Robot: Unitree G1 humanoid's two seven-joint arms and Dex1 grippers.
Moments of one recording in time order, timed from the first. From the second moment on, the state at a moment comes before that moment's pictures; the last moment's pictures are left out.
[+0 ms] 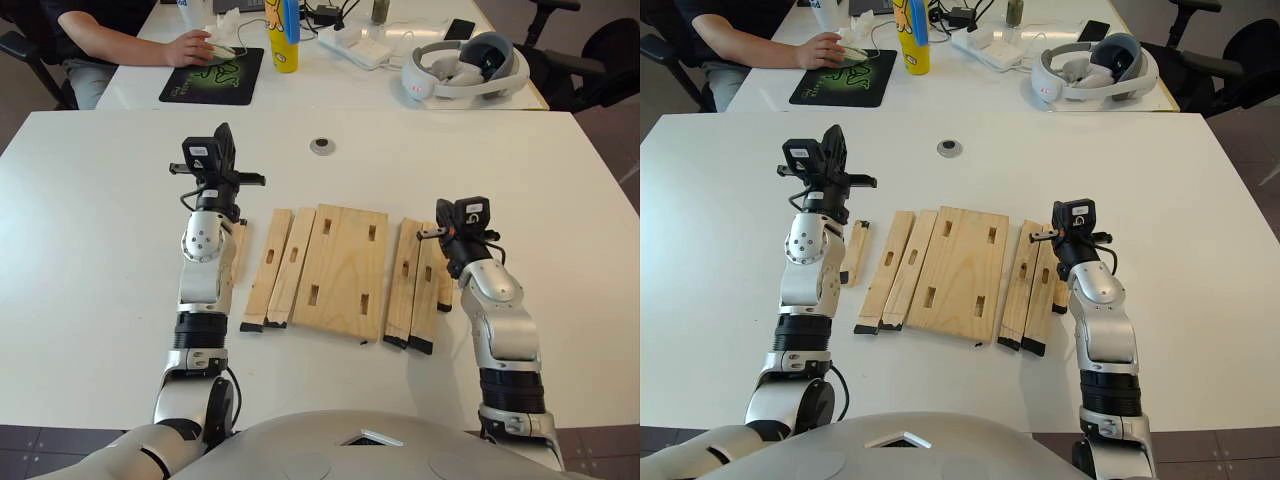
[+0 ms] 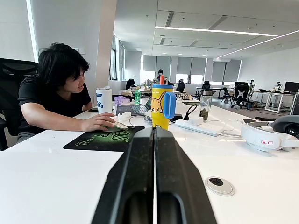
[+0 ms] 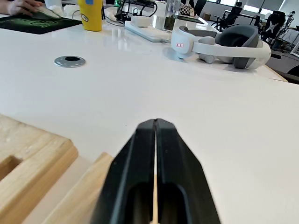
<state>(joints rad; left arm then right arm) -0.31 0.05 0.08 0.15 -0.07 -0.09 -0.03 0.01 -0.23 -0.11 -0.24 0.06 0.40 0.16</state>
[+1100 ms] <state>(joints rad) -0.16 0.04 0.06 -0.03 -0.07 0.00 0.00 0.26 -0.31 -0.21 -0.44 0.22 0.69 0.26</state>
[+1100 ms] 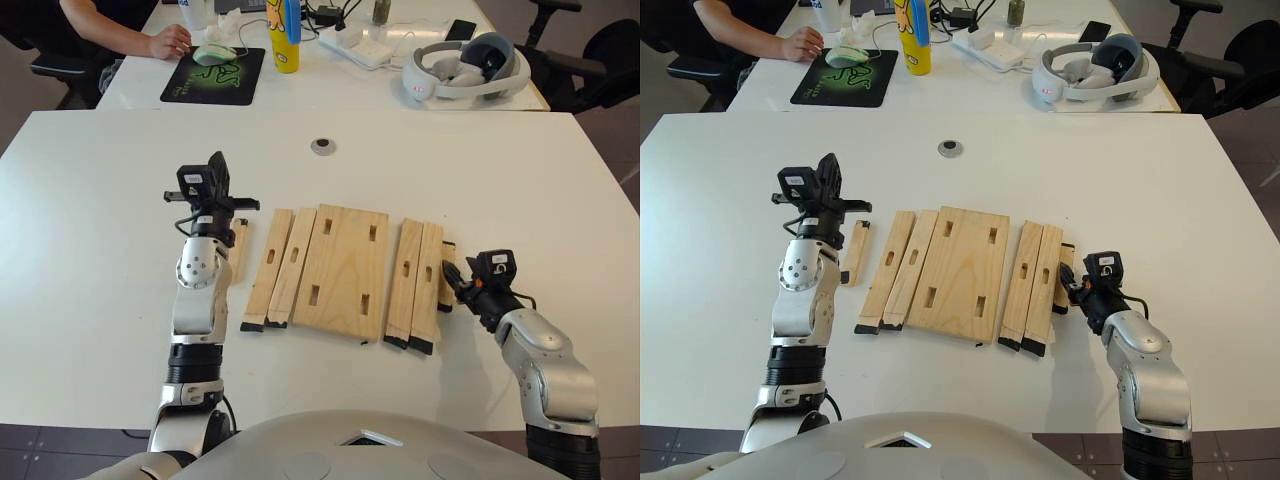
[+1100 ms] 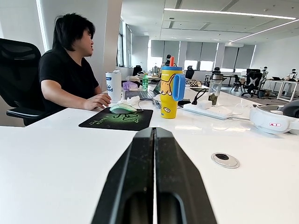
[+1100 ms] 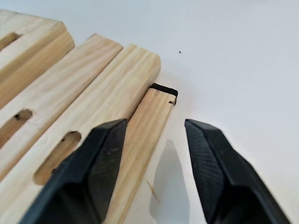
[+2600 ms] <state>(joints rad) -0.15 0.03 0.06 -0.05 -0.08 0.02 0.00 0.13 -0.46 -0.03 -0.52 0.12 1.08 0.23</state>
